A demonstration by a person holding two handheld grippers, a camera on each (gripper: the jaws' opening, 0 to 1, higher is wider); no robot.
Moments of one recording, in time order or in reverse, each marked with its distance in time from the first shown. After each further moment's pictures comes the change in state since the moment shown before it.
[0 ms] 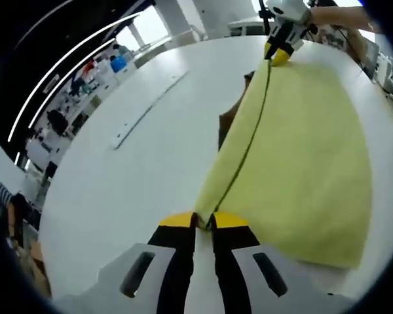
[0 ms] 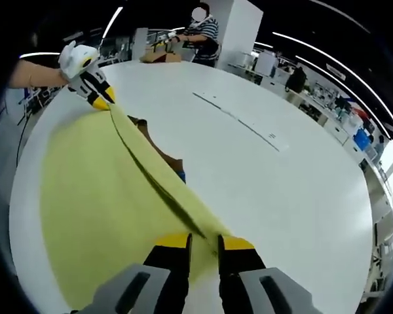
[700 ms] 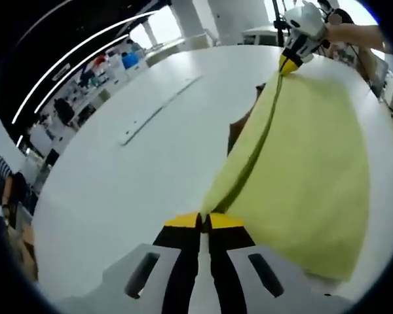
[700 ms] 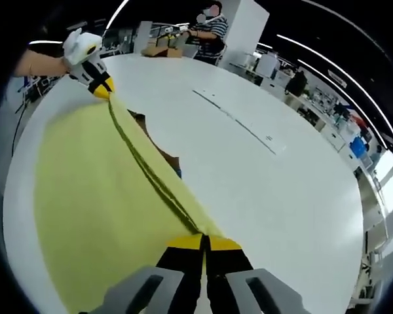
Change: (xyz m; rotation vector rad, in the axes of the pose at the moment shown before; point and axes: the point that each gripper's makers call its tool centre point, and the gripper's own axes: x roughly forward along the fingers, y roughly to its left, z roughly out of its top) left arm -0.010 0.008 0.008 -0.127 -0.052 0.020; right arm -0.009 -0.006 0.005 -0.074 0.013 -0.052
